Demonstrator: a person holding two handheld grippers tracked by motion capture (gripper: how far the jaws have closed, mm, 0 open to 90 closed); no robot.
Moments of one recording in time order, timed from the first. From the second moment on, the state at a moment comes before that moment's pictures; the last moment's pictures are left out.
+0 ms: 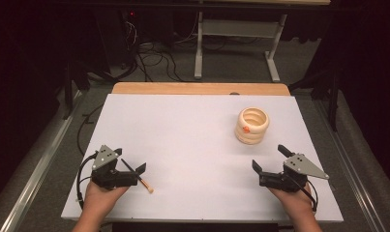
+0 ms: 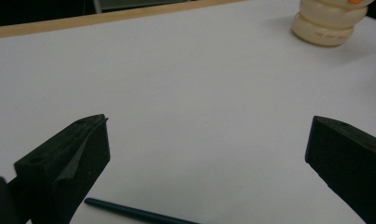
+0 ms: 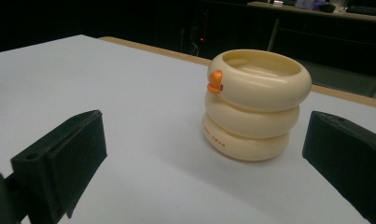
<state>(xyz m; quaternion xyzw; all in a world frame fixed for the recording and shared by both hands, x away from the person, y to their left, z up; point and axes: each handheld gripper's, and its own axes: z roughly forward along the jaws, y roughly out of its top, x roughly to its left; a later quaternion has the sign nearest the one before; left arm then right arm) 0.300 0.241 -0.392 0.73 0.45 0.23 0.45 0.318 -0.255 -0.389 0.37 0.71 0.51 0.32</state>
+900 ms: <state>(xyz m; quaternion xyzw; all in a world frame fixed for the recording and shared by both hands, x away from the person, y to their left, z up) 0.303 0.258 -0.398 0.73 0.51 0.21 0.39 0.315 -0.246 -0.401 0.37 0.73 0.49 0.31</state>
